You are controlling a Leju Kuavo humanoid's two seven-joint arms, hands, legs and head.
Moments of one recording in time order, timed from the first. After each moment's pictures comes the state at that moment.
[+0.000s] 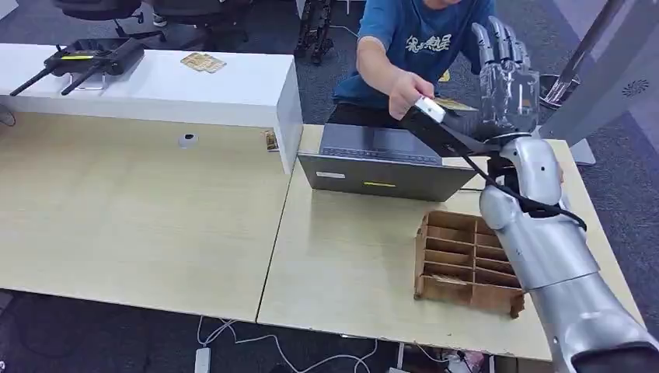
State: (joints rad) left arm -0.09 -0.08 -0.75 -0.16 0.57 0.18 0.13; right arm -0.96 -0.04 0.50 -0.97 0.95 -0.34 0.09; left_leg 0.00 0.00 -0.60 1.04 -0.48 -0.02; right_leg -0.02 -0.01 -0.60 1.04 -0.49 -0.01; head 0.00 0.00
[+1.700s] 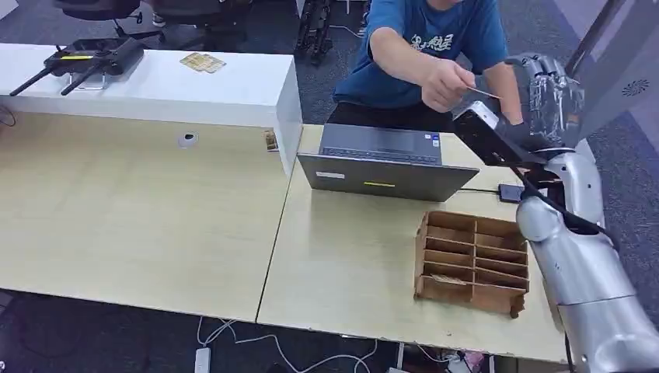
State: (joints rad) left arm -0.09 -0.07 -0.75 -0.16 0.60 0.18 0.10; right arm -0.88 -0.15 0.42 -1.07 0.81 -0.33 0.04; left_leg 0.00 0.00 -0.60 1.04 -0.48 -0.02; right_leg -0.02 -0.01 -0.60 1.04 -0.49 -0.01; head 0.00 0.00
